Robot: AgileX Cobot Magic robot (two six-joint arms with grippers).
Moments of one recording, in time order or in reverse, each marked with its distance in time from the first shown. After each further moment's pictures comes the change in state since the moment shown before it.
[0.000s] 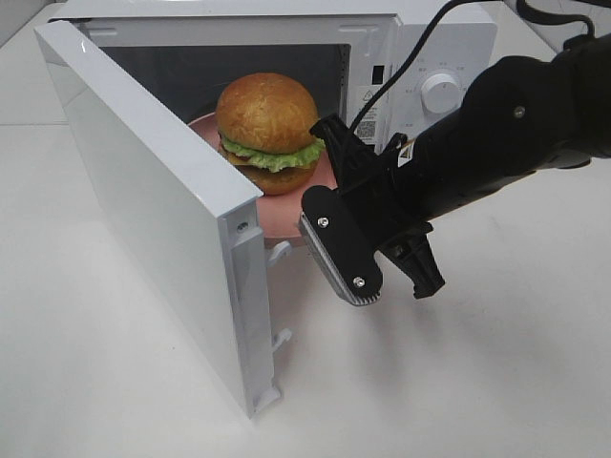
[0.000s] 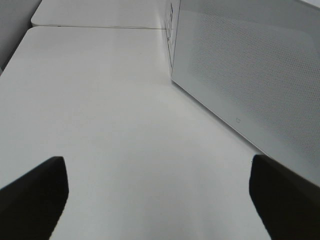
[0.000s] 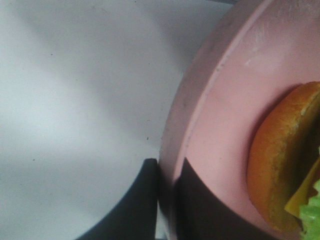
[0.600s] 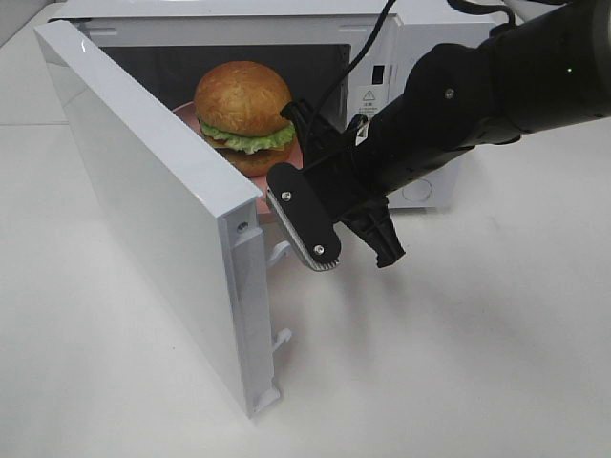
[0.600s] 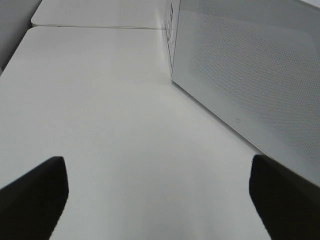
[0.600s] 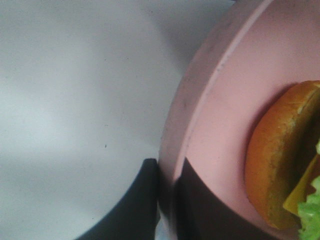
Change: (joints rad) left arm 0.000 0.000 0.000 0.000 0.000 0.000; right arm 0.000 0.137 -0.162 -0.026 0.001 0.007
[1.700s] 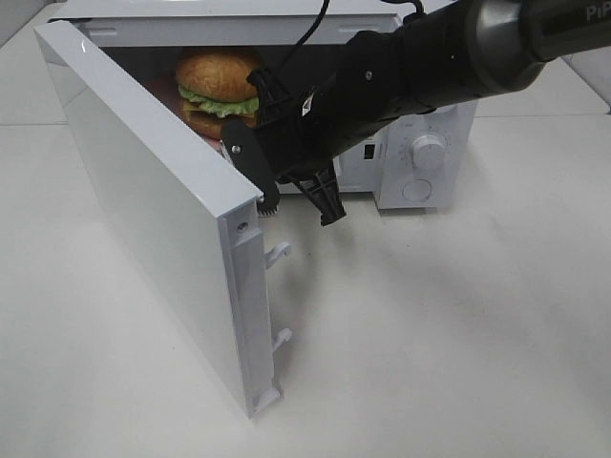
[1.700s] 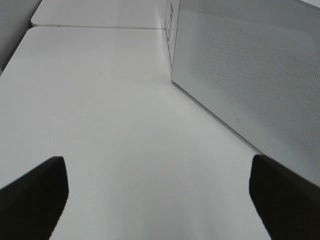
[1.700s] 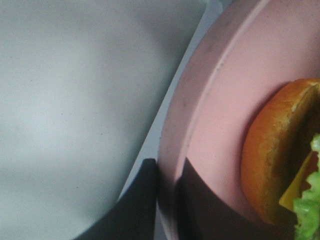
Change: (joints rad) left arm 0.000 0.000 0.000 0.000 0.000 0.000; right arm -0.007 0.218 -0.301 -0.099 0.004 0.167
